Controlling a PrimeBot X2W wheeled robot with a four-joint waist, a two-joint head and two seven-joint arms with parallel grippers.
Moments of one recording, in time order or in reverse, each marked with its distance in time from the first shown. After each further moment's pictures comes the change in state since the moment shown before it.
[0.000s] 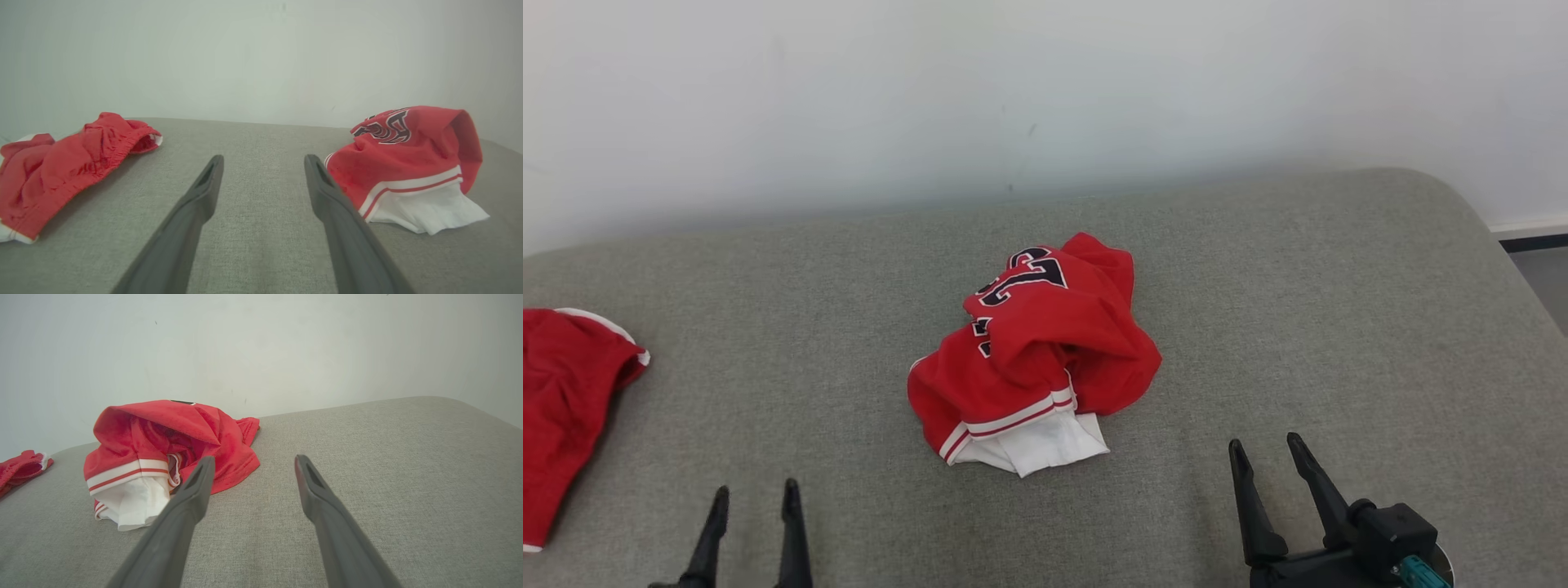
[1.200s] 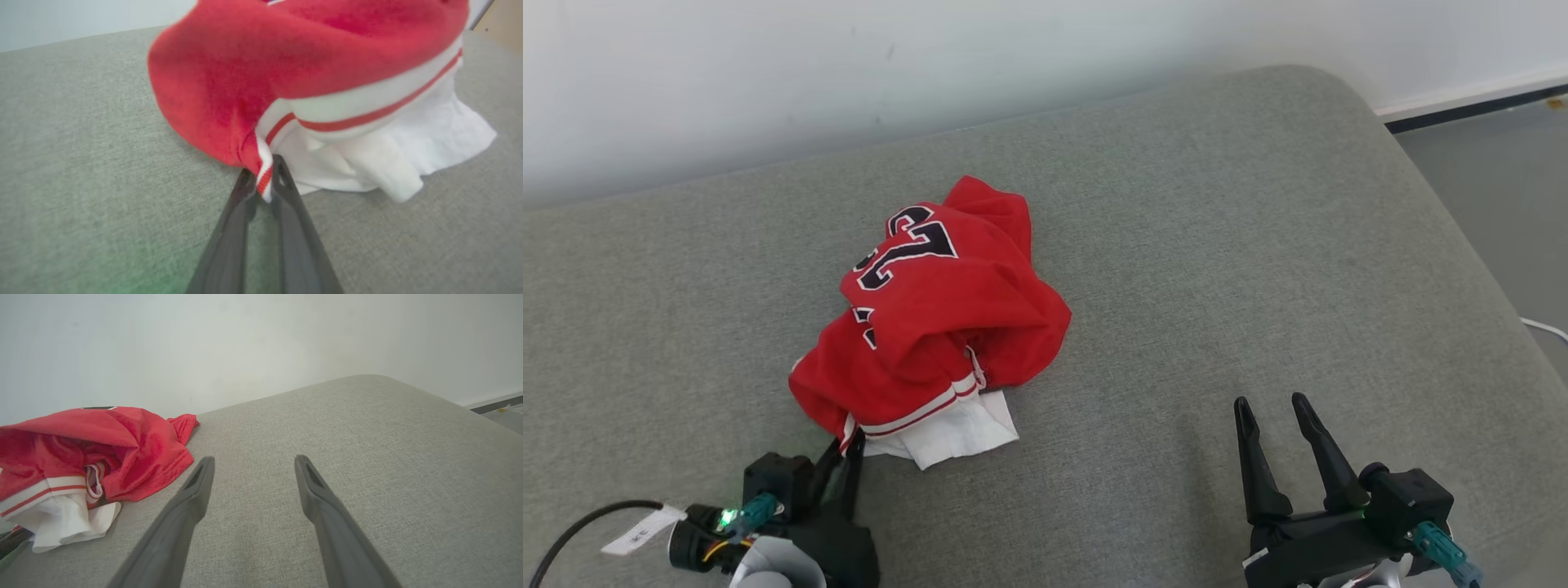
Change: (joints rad) left arm -0.452 0.142 -0.407 0.609 -0.141 -0.002 -0.001; right arm -0.065 0.000 -0.003 -0.012 0.067 0.000 0.000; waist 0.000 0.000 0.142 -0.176
